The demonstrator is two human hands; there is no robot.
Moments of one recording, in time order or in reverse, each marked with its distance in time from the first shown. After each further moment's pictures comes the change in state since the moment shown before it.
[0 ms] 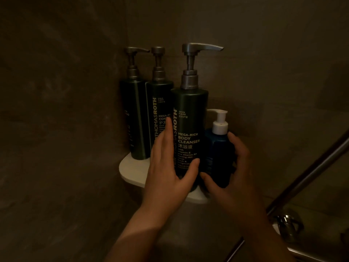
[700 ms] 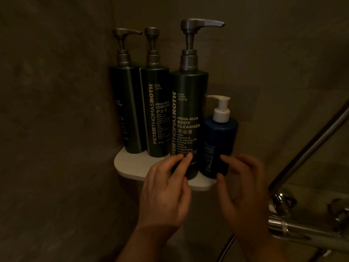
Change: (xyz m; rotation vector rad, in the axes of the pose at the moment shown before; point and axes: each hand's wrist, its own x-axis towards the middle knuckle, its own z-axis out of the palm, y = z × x) left_hand -0.049 -0.034 -0.003 0.273 0.026 0.312; right_hand -0.045 -0.014 0.008 -0.406 0.288 -0.125
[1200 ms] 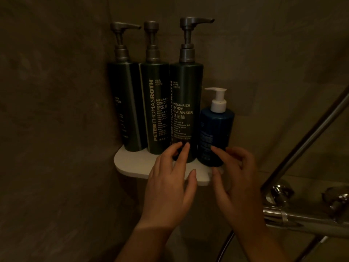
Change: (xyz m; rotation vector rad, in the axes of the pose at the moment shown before) left_hand 0.008 -0.002 0.000 -0.007 -0.231 -0.123; right_hand -0.006 -0.006 0.010 -0.114 -0.126 0.073
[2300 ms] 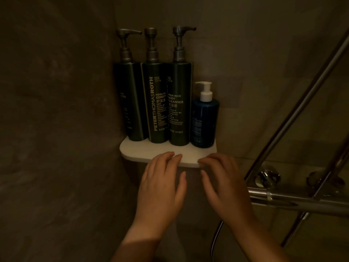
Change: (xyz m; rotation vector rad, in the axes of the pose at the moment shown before) left_hand -0.039 0.010 -0.021 0.109 -0.087 -0.103; right_hand -0.029 -0.008 -0.013 -0.005 -0.188 -0.040
